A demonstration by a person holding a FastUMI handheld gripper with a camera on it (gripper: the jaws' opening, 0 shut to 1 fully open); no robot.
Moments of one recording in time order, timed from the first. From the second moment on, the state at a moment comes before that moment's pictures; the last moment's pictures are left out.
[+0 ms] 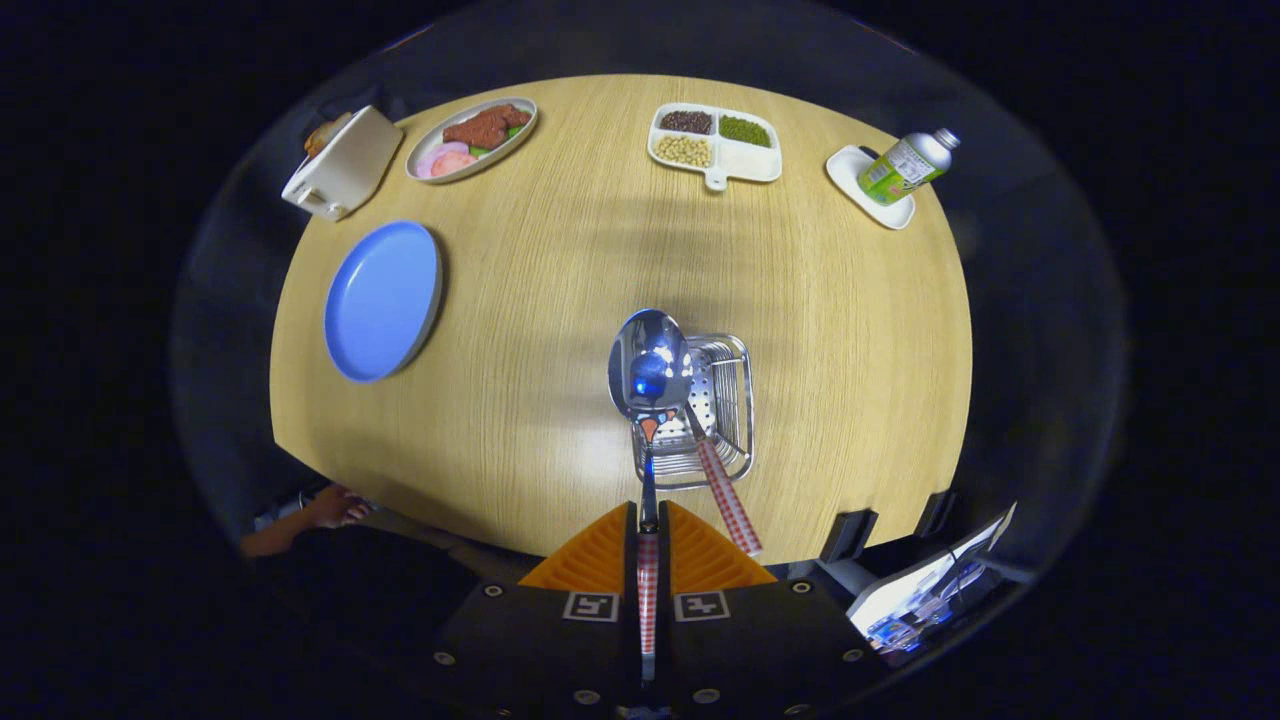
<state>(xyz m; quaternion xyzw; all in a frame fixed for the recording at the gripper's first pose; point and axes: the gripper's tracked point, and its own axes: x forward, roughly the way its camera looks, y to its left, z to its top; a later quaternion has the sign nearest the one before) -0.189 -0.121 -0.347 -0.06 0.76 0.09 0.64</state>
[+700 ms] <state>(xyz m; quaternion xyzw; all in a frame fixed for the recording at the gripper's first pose) -0.194 -0.156 -0.363 -0.16 0.88 0.18 0.40</state>
